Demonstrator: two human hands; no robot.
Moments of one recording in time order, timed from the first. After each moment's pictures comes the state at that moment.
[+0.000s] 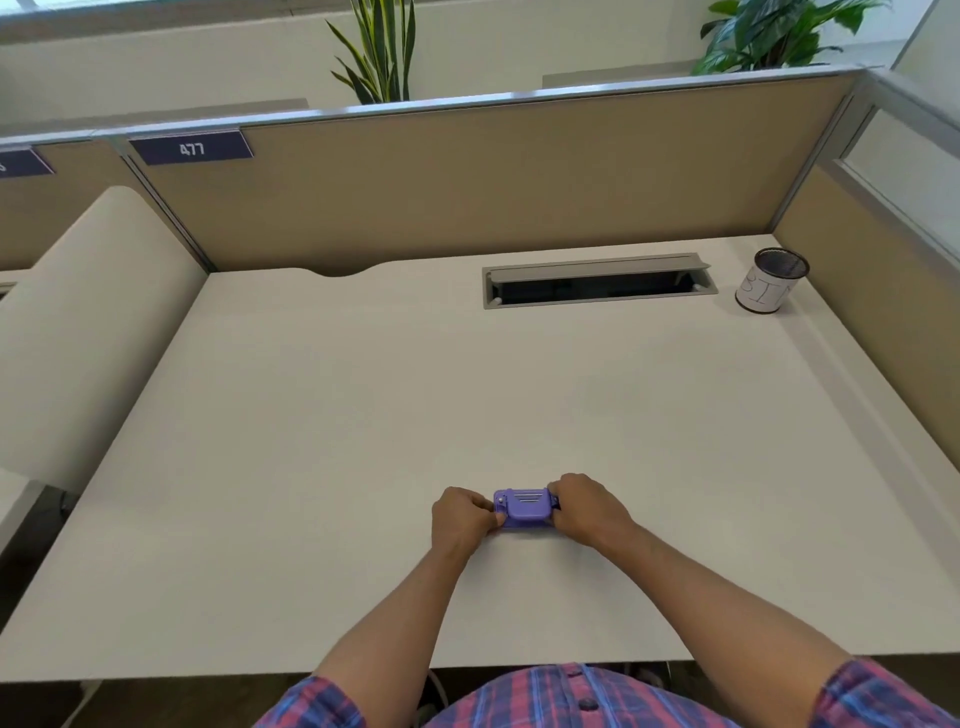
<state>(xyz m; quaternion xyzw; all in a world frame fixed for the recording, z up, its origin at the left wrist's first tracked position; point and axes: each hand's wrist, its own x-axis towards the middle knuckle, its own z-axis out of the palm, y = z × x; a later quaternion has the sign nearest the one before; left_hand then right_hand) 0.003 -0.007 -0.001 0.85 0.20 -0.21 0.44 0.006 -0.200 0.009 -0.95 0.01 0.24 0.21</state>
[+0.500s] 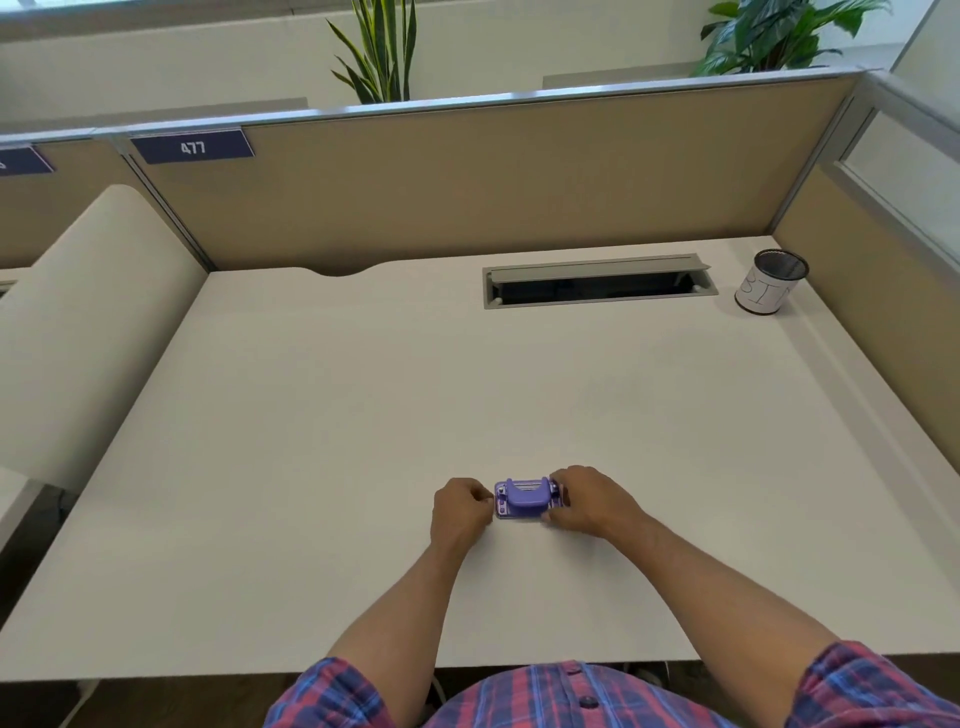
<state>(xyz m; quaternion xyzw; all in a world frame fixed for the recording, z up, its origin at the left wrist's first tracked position) 0.010 -0.005 -0.004 0.87 0.16 -0.19 0.43 0.016 -0.213 0.009 -0.95 -0.02 0.24 0.22</state>
